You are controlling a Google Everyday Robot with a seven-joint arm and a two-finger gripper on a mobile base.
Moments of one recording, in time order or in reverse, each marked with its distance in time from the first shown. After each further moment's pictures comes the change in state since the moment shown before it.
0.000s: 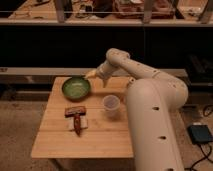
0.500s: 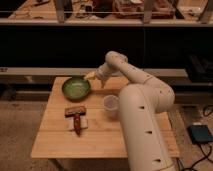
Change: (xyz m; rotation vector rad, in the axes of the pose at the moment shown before) arm 0.020 0.008 0.039 0.067 -0.021 0.007
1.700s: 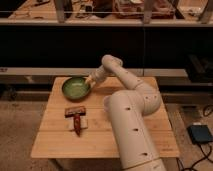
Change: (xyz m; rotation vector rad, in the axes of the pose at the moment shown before) arm 0.006 -0.002 0.045 0.008 -0.032 -0.050
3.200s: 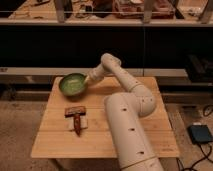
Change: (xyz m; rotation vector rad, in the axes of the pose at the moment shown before) arm -0.007 -0.037 -0.012 0.101 -0.065 -0.007
